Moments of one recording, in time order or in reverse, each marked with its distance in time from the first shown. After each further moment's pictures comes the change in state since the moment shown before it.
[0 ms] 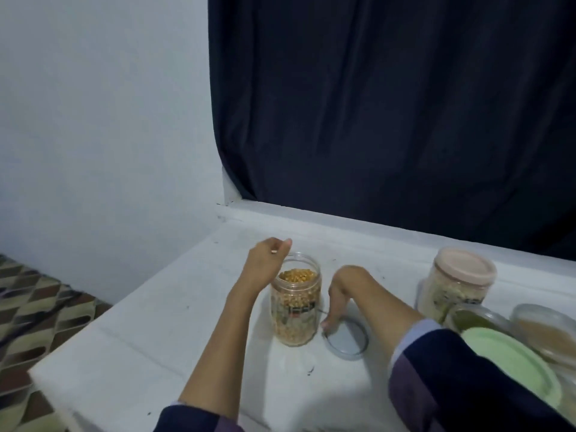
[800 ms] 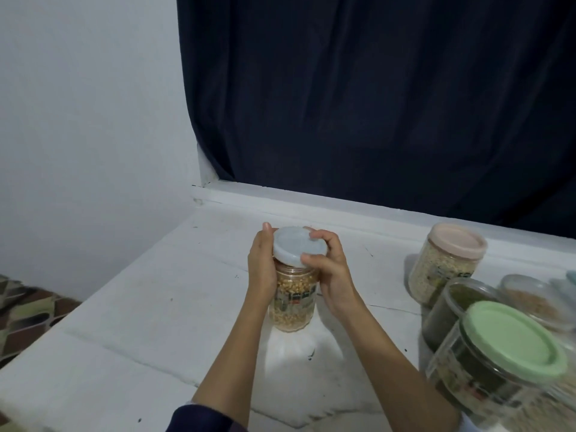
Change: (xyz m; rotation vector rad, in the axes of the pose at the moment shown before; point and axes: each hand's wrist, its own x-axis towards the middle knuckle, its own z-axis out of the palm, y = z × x) left_hand 0.001 -0.042 0.040 -0.766 0.051 -0.020; right_hand -0.007 -0.047 0.054 2.052 0.819 -0.886
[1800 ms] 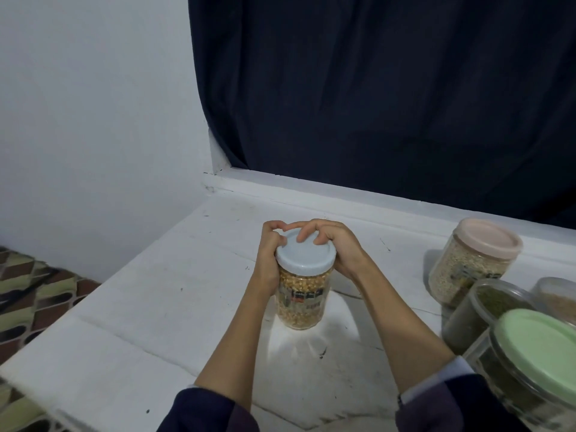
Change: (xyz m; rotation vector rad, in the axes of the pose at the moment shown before) left_hand 0.014 -0.006 -0.011 -0.156 -0.163 -0.054; right_hand 0.055 -0.010 -0.003 -0.230 -0.318 0.153
